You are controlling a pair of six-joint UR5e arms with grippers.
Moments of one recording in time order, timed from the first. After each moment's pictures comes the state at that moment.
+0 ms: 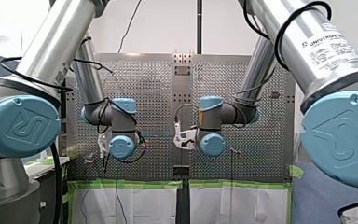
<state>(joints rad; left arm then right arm) -0.55 -1.99 -2.39 -1.89 -2.15 -1.63 2.37 -1.00 2.02 -1.04 1.83 1.47</state>
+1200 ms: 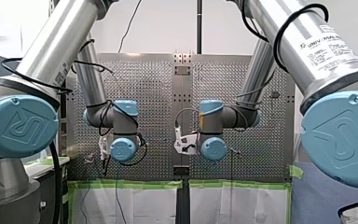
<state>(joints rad) -0.57 -2.02 -2.38 -1.89 -2.18 -1.62 2.37 -0.98 2.04 -1.04 1.83 1.48</state>
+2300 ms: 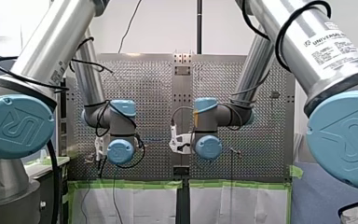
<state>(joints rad) -0.61 -1.99 -2.43 -1.87 -2.25 -1.57 2.43 -1.00 2.02 -0.98 1.90 1.55</state>
